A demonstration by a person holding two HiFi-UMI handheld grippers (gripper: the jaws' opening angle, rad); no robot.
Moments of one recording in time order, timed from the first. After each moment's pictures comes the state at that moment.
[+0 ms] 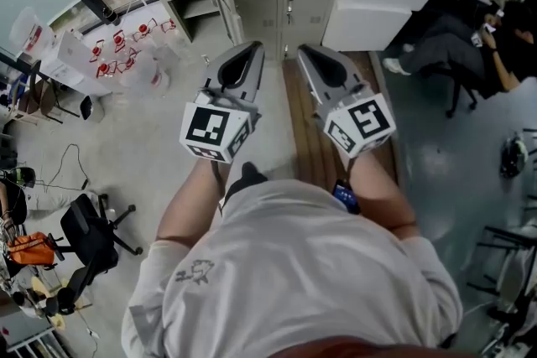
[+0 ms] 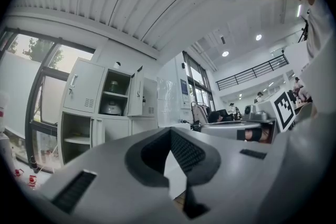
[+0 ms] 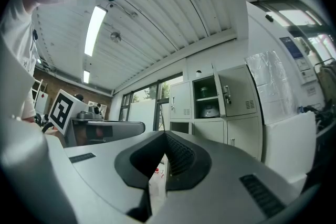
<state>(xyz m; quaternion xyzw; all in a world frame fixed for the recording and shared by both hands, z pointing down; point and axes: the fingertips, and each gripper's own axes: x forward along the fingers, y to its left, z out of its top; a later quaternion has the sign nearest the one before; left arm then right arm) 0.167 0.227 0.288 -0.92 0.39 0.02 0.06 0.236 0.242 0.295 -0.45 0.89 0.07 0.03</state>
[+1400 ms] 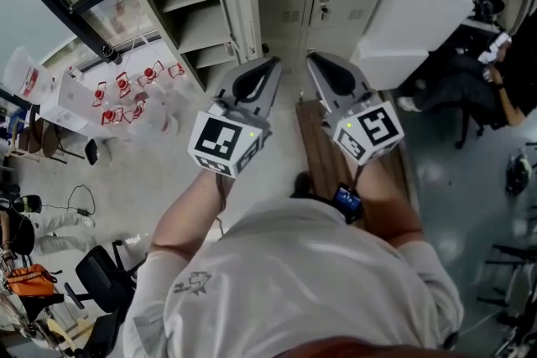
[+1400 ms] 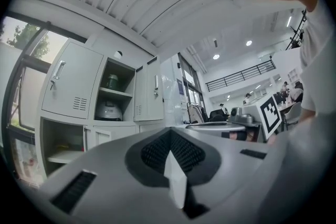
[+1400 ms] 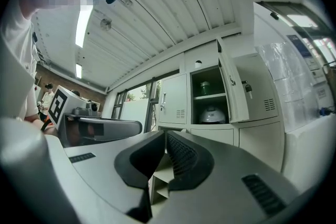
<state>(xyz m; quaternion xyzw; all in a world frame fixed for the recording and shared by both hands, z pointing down) 0.111 0.005 0.257 -0.95 0.32 0.02 0.07 0.166 0.004 0.263 -0.46 0.88 0.09 0.03</state>
